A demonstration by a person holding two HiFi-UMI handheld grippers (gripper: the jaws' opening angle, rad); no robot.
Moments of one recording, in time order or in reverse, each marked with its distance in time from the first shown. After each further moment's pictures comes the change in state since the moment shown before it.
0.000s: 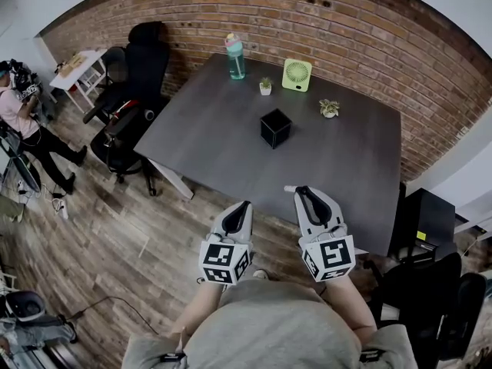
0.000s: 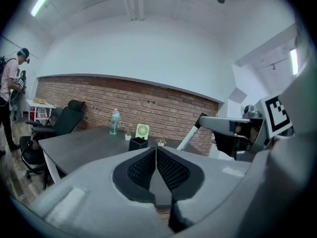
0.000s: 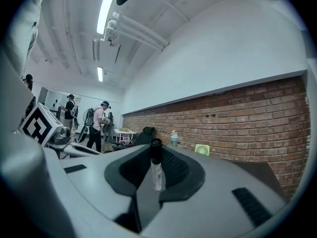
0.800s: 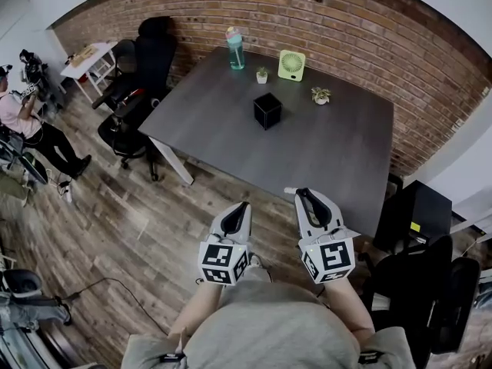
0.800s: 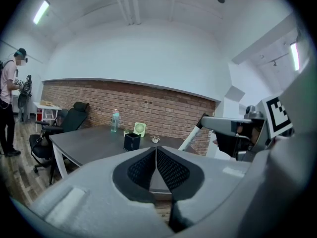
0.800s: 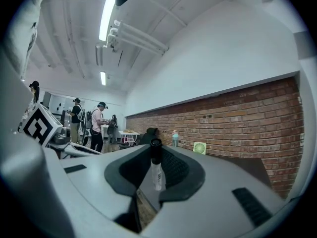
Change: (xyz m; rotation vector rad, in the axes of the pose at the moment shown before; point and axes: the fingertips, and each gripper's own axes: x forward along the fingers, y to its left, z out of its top) left arm -0.072 -0.091 -0.024 0.004 0.001 0.051; right arm -0.117 0.004 -0.002 0.019 -0.013 0.036
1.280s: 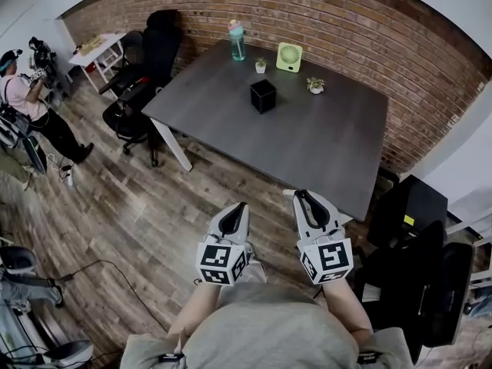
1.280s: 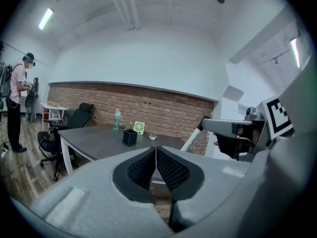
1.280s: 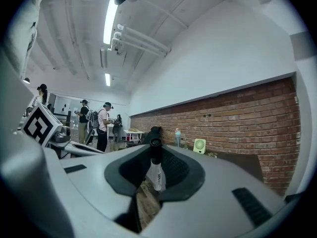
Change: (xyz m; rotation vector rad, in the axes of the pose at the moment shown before) left arm -0.064 -0.069 -0.029 -0.010 -0.017 0.051; right arm -0.094 0.011 -0.013 0.002 0.010 0.041
